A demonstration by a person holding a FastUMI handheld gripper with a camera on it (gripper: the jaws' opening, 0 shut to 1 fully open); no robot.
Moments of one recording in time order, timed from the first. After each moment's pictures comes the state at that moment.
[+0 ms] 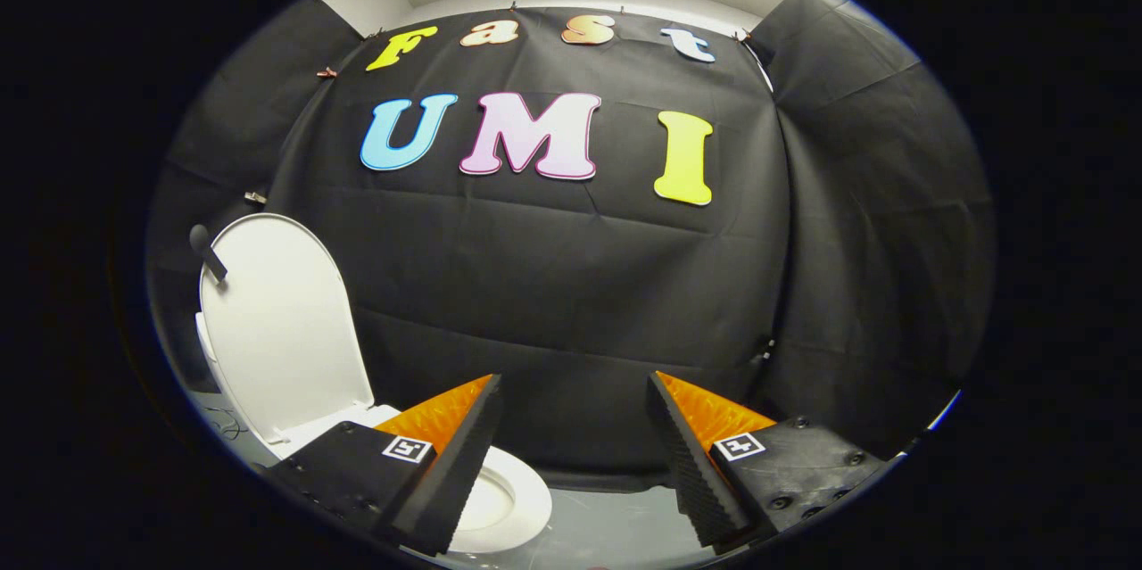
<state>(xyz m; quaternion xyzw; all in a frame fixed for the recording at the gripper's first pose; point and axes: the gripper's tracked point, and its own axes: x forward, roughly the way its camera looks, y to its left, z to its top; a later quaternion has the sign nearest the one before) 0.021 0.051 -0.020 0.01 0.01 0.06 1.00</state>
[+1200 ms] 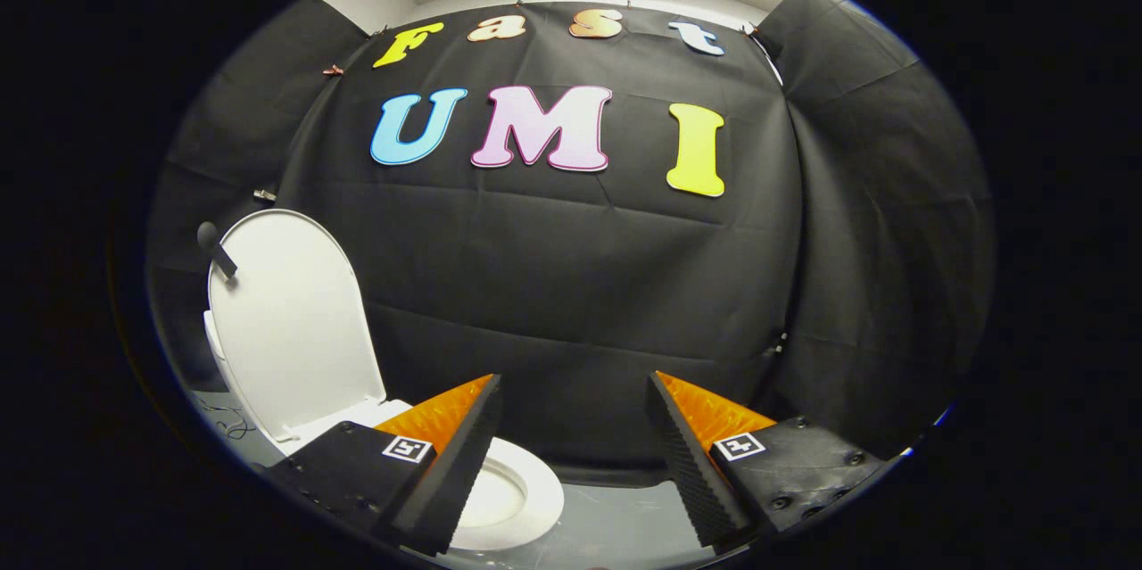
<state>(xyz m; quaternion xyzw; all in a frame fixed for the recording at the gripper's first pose) 0.019 0.061 -0.026 0.02 0.03 0.08 1.00</state>
